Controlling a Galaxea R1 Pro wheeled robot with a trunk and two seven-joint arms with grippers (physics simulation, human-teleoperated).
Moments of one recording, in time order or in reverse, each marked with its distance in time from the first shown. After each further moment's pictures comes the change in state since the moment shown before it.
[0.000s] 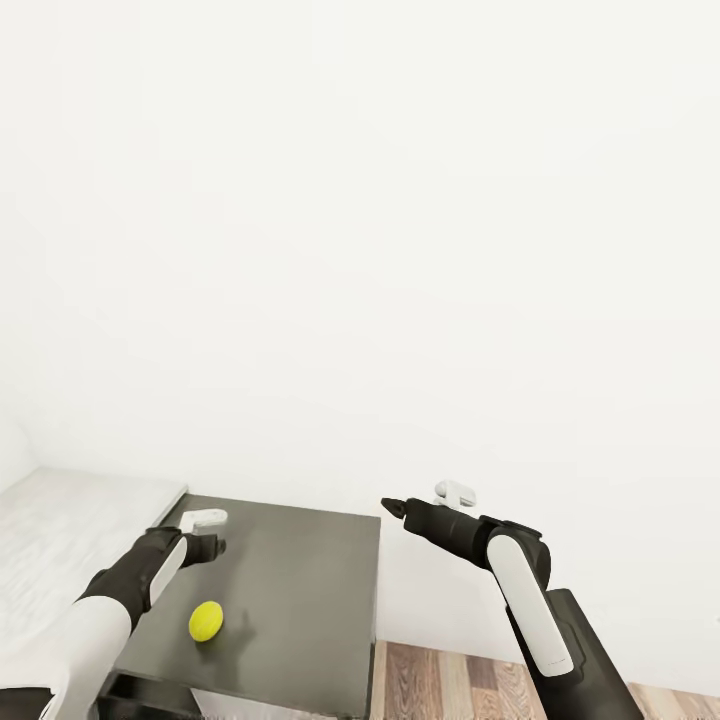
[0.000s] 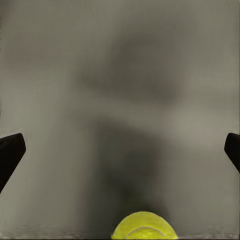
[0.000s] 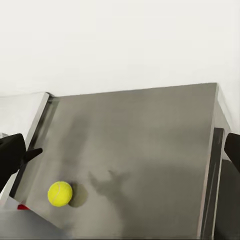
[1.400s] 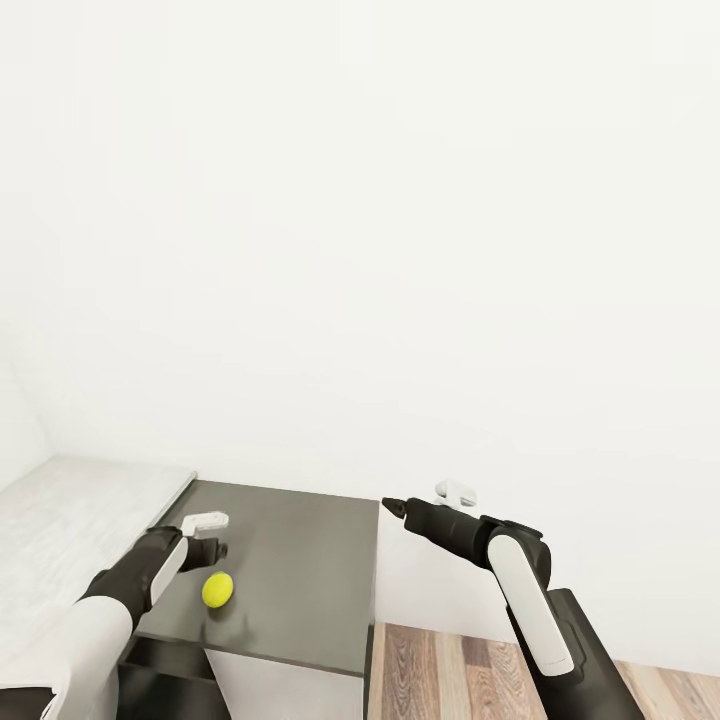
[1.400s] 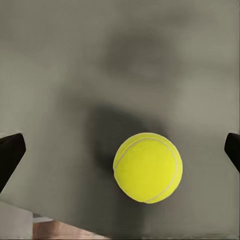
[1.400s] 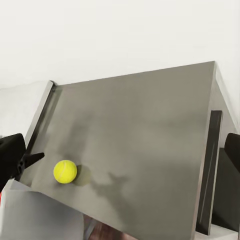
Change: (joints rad) left arm 0.000 -0.003 0.006 -0.001 0.004 0.052 -0.006; right arm 0.000 0.000 -0.003 0.000 0.000 0.000 0.000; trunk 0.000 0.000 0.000
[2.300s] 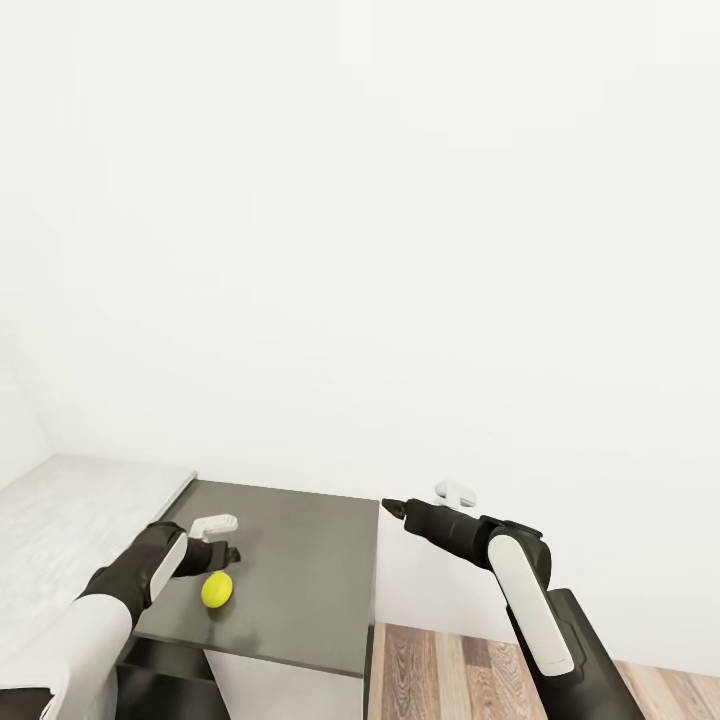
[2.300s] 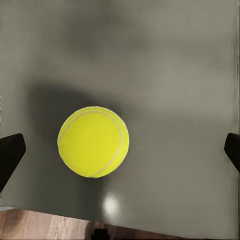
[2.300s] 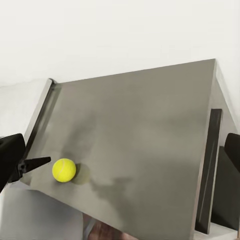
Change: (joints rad) left arm 0.000 0.001 0.005 -0.027 0.003 0.128 -0.155; right arm 0.000 0.000 0.000 0.000 -0.001 0.009 0.000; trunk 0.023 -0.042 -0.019
